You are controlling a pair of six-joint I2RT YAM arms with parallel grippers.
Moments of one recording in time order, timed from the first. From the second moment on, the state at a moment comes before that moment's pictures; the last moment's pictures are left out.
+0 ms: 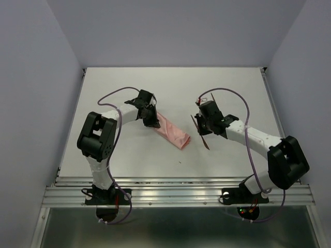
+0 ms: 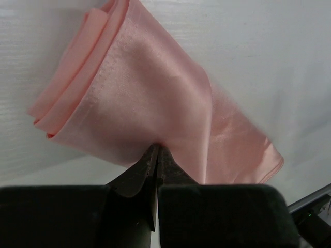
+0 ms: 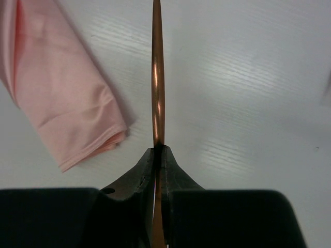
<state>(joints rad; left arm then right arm) -0.43 1.83 1.16 -0.38 0.24 -0.59 0.55 1.46 0.93 -0.38 0.12 0.27</state>
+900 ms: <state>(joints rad) -0.30 1.89 1.36 -0.47 0.23 -0.56 0.82 1.66 1.11 -0.43 0.20 -0.02</state>
